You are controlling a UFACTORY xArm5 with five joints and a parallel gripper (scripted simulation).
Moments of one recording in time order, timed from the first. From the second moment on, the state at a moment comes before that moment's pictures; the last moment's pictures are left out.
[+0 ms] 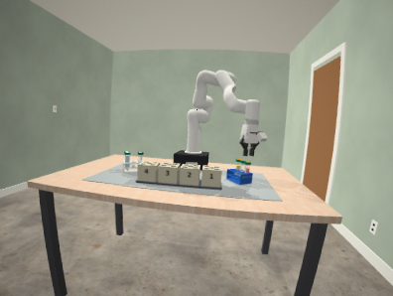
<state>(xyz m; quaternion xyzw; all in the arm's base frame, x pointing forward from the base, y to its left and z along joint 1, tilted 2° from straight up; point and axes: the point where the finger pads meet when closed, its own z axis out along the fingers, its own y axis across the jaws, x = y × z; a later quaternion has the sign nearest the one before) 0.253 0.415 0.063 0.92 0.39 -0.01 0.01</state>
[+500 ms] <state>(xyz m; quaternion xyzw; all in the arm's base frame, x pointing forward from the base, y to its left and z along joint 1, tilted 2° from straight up) 0.254 0.415 0.089 0.92 0.39 -0.01 0.01</state>
